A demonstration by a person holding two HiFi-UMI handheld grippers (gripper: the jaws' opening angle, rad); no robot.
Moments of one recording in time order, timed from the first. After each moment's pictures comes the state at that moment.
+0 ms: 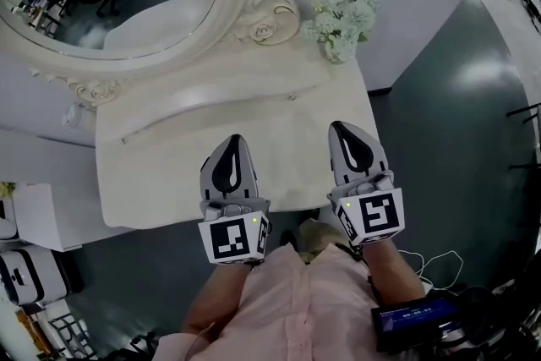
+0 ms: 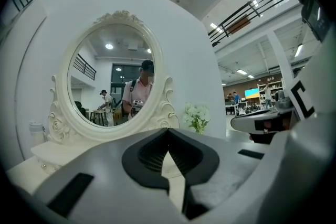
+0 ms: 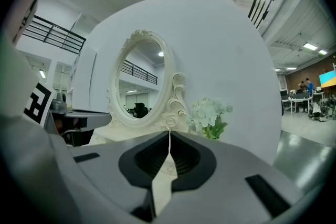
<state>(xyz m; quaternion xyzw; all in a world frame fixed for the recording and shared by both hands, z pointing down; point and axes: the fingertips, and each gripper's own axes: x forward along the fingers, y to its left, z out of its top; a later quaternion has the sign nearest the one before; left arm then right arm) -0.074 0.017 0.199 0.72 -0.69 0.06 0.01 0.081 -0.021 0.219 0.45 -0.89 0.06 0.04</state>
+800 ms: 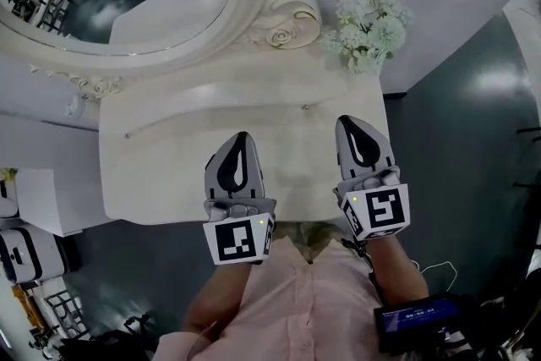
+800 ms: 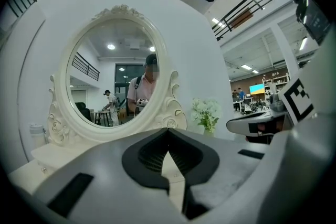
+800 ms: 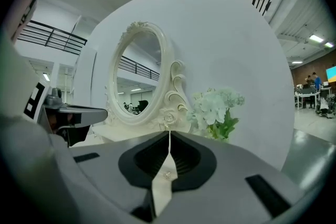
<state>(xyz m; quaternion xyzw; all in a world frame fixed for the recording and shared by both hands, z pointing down) -0.087 -0.021 0.205 0.70 -0.71 0.08 0.01 0.062 -0.078 0.239 0.42 -0.90 0.08 0.05</state>
